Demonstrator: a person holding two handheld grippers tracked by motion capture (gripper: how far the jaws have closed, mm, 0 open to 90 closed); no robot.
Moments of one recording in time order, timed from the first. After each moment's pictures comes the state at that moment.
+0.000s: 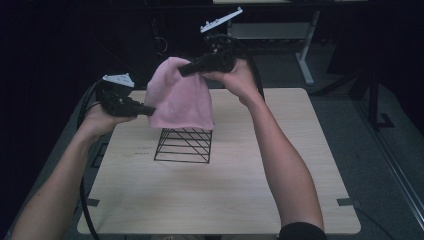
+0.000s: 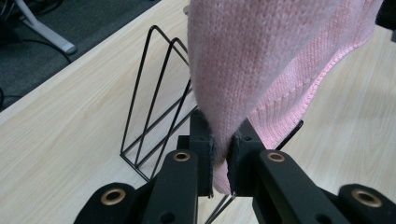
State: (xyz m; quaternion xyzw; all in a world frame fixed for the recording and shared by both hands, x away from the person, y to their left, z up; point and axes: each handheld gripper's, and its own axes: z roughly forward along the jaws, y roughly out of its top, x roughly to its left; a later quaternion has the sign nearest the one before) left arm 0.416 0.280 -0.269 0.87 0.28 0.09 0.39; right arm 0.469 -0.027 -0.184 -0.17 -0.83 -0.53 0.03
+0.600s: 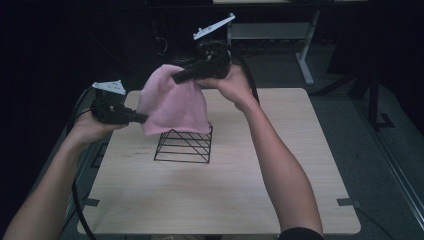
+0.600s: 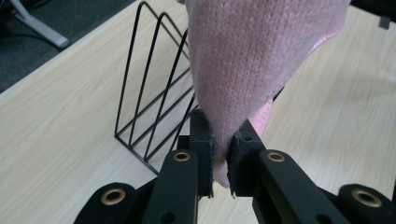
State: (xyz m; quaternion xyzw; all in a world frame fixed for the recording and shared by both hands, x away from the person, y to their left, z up) left arm 0.398 0.298 -0.273 0.88 0.28 0.09 0.38; right arm 0.458 -0.012 -0.190 -0.15 -0.84 -0.53 0.05
